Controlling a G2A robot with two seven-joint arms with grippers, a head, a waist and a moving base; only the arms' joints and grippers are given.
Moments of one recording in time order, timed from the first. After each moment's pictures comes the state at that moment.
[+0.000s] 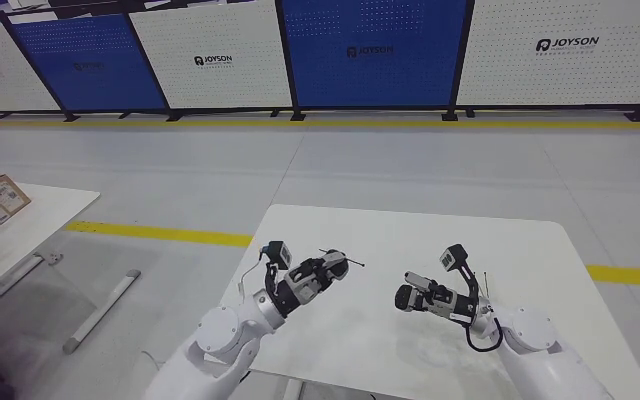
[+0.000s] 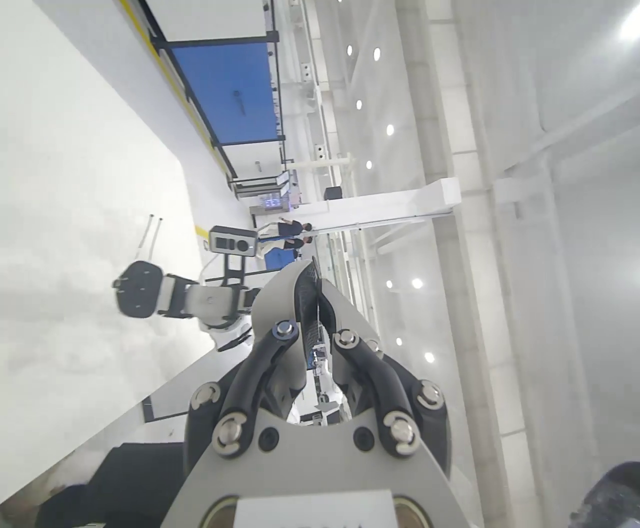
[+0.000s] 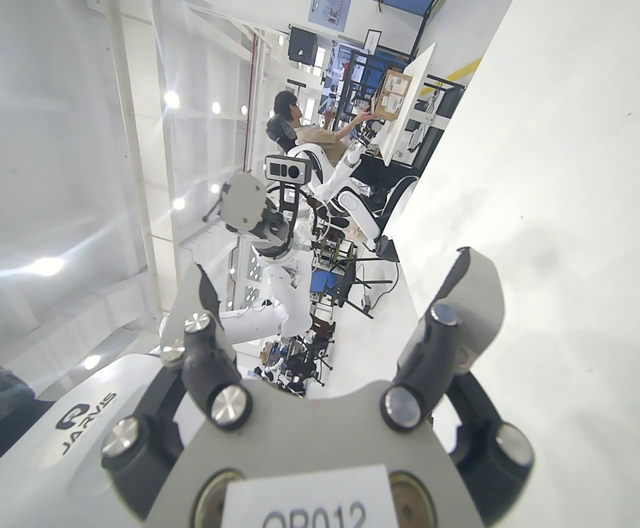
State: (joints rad) left arm 1.61 -1.06 -1.34 -1.94 -0.58 0.00 -0.39; right arm -1.05 -1.18 0.99 -1.17 0.56 -0.34 1.05
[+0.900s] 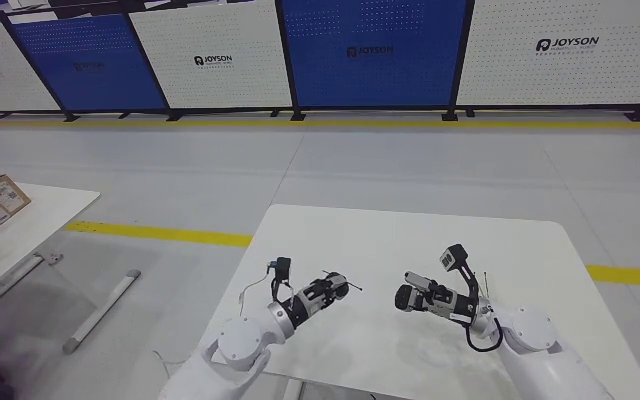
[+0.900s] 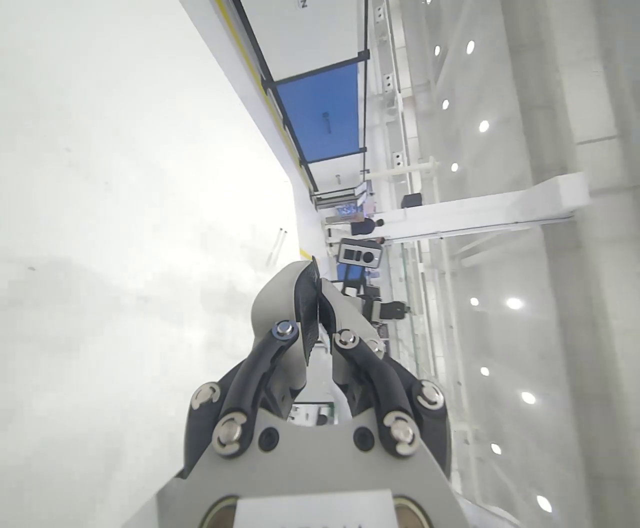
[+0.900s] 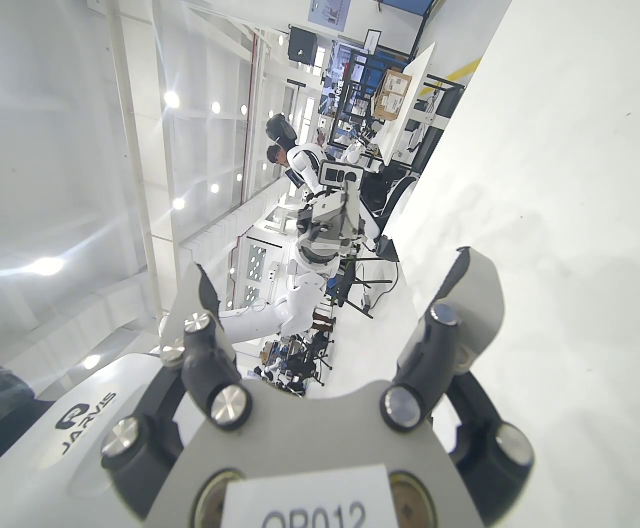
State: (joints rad) left arm 1.57 -1.06 -1.23 -1.79 -0.27 0.00 -0.31; right arm -1.05 -1.18 0.99 -1.17 0.56 -0.34 1.05
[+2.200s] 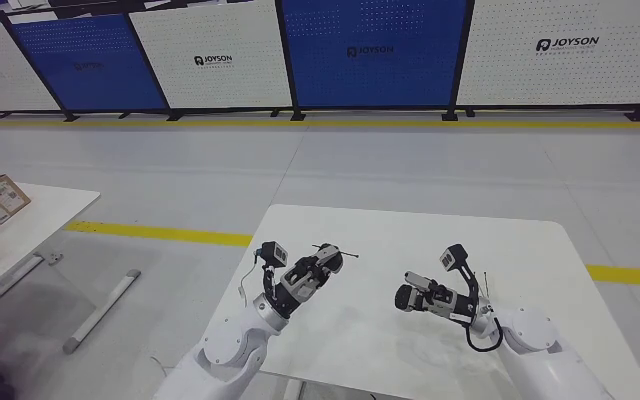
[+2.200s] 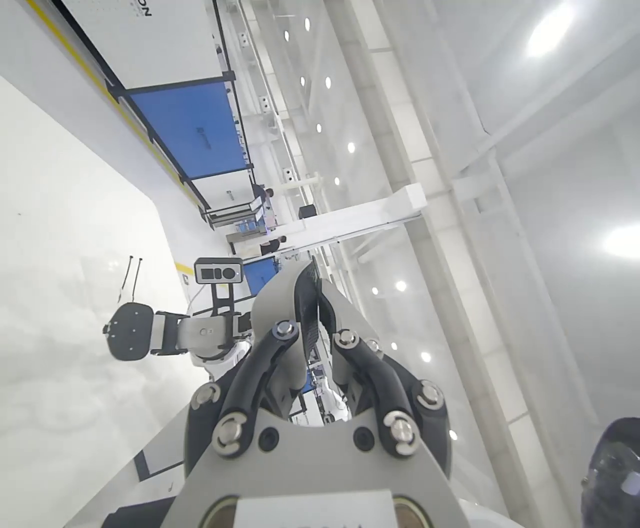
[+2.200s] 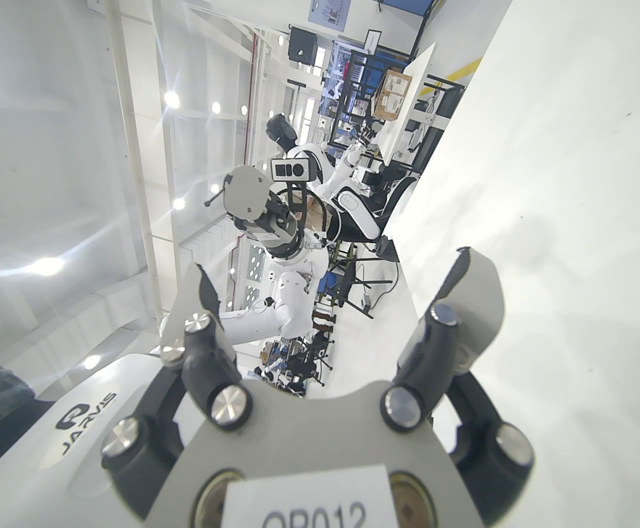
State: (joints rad) left arm 1.61 -1.08 -1.30 -1.89 -0.57 -0.26 -0.32; right arm -1.05 -1.18 0.99 -1.17 0.56 -0.34 1.05
